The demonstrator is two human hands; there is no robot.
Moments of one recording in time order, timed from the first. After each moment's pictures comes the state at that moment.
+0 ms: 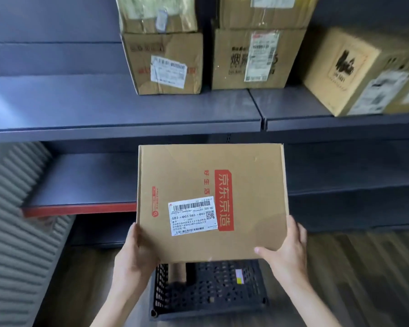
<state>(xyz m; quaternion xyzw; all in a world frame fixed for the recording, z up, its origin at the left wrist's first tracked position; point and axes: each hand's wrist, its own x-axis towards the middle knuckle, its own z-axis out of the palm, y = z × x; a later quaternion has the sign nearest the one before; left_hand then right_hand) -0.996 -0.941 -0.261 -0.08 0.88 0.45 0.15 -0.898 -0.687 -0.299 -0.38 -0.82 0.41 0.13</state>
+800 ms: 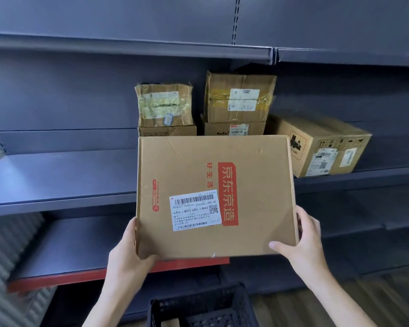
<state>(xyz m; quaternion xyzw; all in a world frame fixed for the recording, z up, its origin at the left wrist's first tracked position) -1.038 -0.967 -0.145 0.10 0.86 0.50 0.01 -0.906 -0.670 -0.151 -0.26 -0.80 0.46 0.30</state>
